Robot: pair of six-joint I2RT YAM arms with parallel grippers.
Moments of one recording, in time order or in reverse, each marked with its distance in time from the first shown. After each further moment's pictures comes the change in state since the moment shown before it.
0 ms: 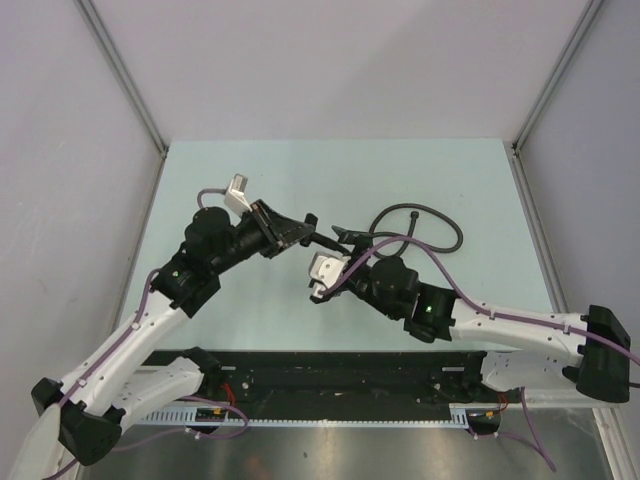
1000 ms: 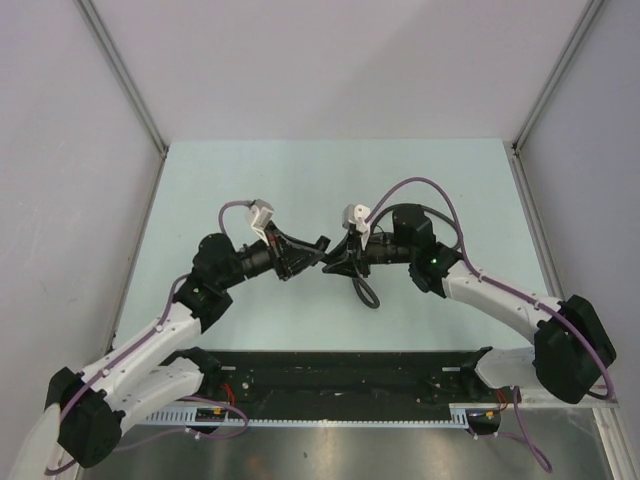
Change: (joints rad) left arm 0.010 -0.024 -0.321 0.486 0.275 0.515; right arm -0.474 0.138 0.003 0.020 -1.041 0.478
